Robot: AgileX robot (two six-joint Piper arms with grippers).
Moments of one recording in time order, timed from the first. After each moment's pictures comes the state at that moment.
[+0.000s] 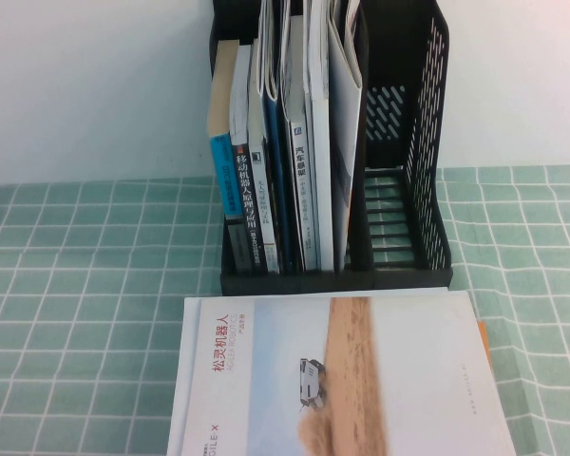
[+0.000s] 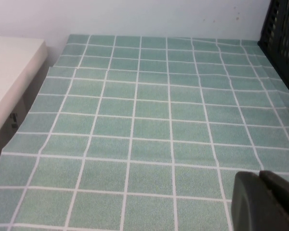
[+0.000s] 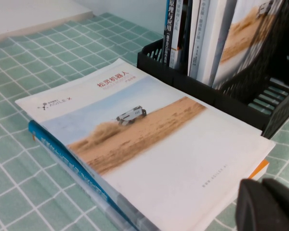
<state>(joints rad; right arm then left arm) 0.61 0.05 -0.33 0.15 0.69 -0.23 -0.03 -0.01 0.02 0.05 0.38 -0.18</state>
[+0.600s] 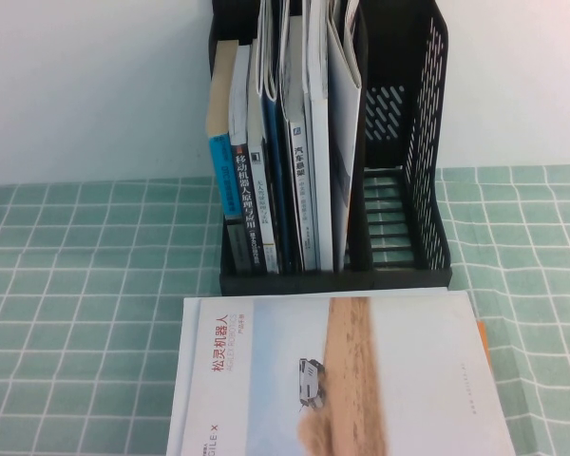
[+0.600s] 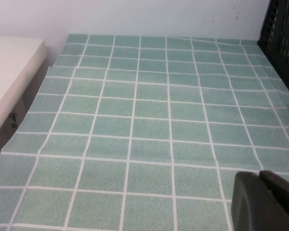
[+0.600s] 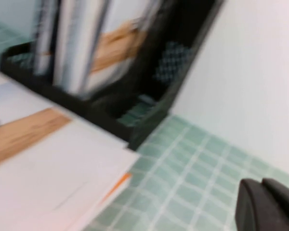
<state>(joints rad) 0.40 0.01 -0.22 -0.09 0.48 -0.23 -0.03 -0.01 0.02 0.05 0.38 -0.18</state>
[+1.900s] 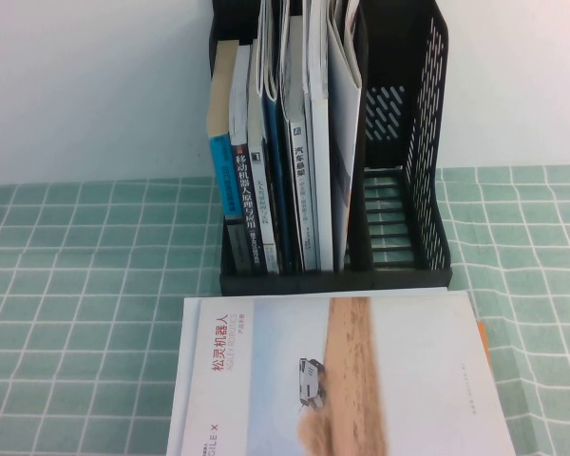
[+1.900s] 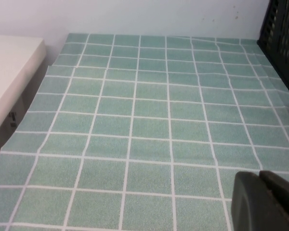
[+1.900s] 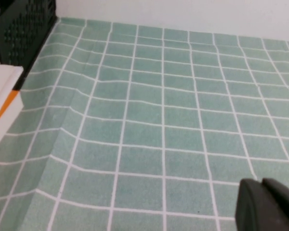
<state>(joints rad) -0.02 -0.01 0.03 -0.08 0.42 -0.03 -0.03 -0.01 0.02 0.05 0.38 -0.18</state>
